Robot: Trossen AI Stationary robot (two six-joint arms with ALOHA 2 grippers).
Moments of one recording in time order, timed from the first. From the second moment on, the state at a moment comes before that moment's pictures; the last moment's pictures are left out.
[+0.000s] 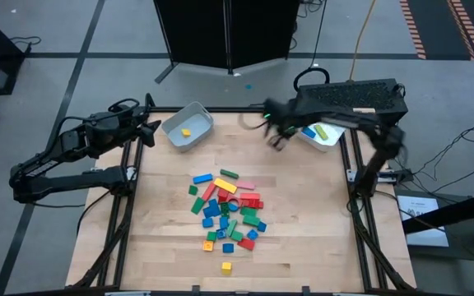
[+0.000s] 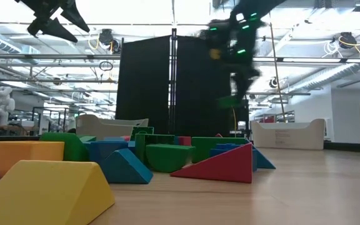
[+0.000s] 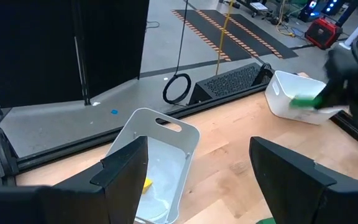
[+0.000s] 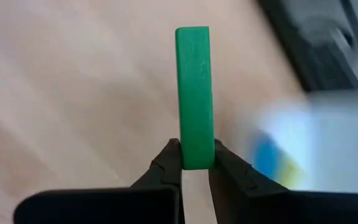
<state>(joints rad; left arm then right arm) 0.39 0.58 0.89 -0.76 -0.40 -0.46 -0.47 1.69 1.43 -1.14 0.27 0.21</state>
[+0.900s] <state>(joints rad) 0.39 0.58 0.89 -0.76 -0.43 -0.47 -0.73 1.36 1.10 -0.91 0.09 0.44</state>
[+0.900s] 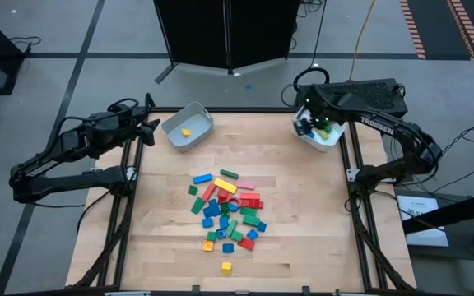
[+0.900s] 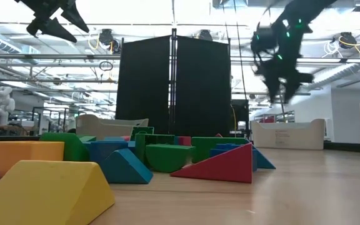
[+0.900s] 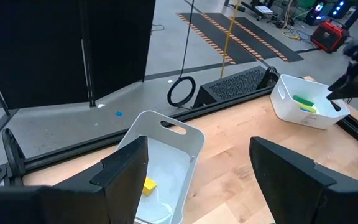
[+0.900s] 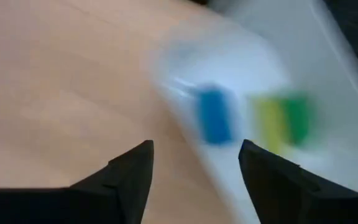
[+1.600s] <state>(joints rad) 0.39 0.58 0.89 -0.76 -0.42 -0.47 -0.12 1.91 1.33 -0.13 -0.03 0.24</state>
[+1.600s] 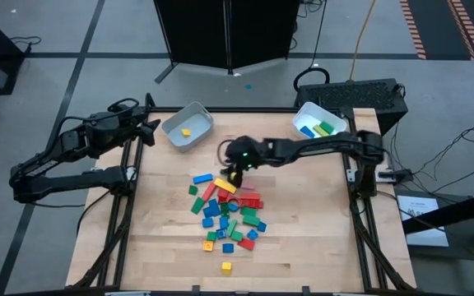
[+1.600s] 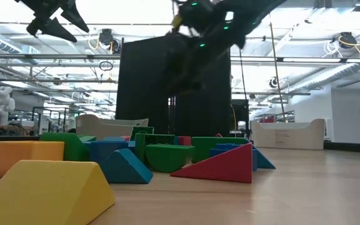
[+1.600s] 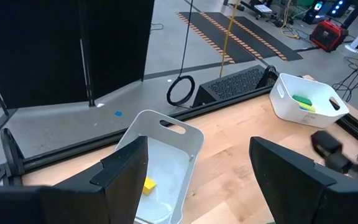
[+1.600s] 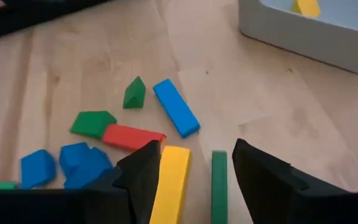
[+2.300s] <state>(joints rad) 0.39 0.58 0.89 -0.80 -0.40 -0.46 -0.13 2.14 1.53 -0.44 0.05 0.15</state>
